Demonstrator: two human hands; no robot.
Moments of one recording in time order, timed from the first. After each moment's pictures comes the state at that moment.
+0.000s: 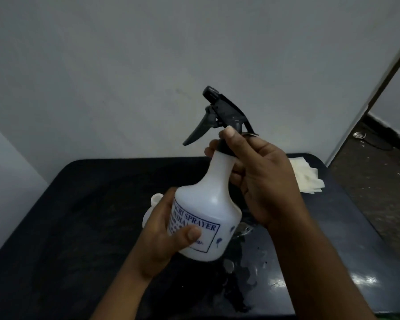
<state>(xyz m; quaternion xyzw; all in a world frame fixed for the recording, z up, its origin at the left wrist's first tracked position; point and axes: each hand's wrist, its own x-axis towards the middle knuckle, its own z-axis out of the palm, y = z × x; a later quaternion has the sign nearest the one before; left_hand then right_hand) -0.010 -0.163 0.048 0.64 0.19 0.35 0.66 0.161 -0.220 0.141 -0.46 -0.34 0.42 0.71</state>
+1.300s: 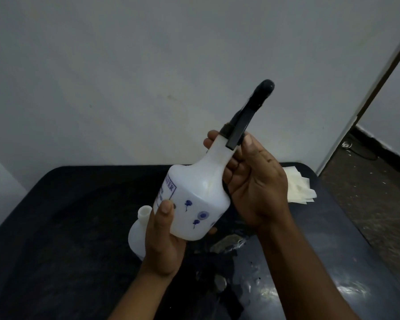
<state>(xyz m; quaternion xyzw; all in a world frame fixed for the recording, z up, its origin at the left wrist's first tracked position) 0.041 -0.170 0.047 0.44 0.16 0.49 0.73 0.179 -0.197 0.119 -0.25 -0.31 0.47 0.79</state>
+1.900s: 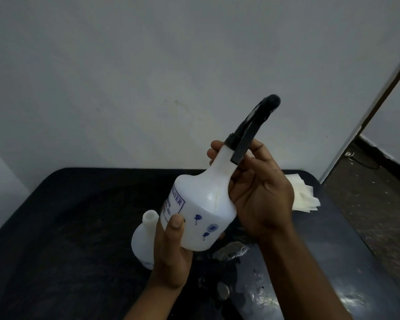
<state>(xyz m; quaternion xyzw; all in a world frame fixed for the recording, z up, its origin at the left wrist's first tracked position) 0.043 -0.171 0.031 0.42 0.18 0.51 0.72 0.176 -0.194 0.115 -0.21 -0.31 0.50 0.78</state>
